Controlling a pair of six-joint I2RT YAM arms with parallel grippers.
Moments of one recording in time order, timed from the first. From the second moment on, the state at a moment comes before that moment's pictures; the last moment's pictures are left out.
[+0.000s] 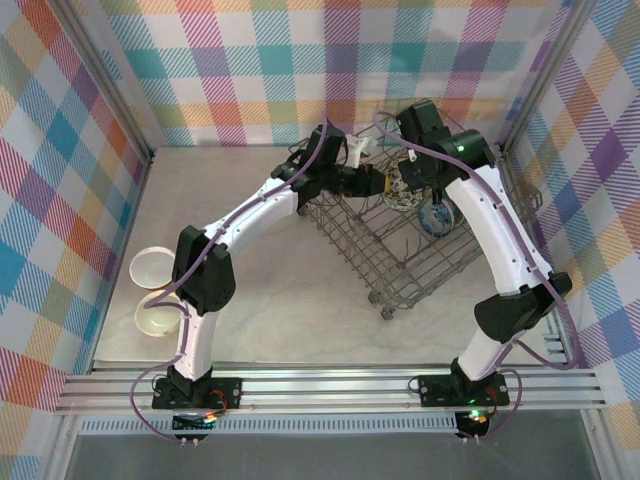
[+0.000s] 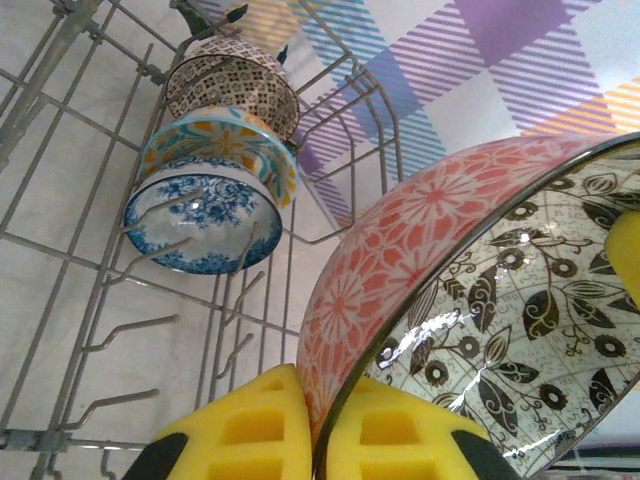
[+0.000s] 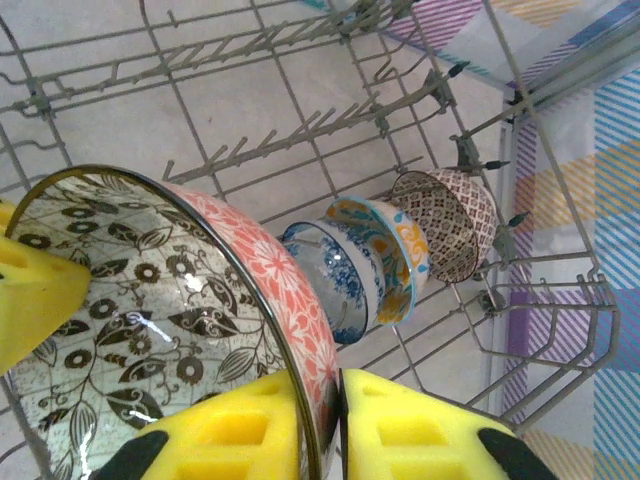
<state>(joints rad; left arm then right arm) -0.64 2.07 1.94 -0.36 0.68 -0.58 0.46 1.69 2.07 -1.36 0.46 0.03</state>
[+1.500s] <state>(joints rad) -0.45 1.76 1.72 -0.45 0.47 -0.47 0.48 1.62 1.52 -1.08 1.00 0.07</state>
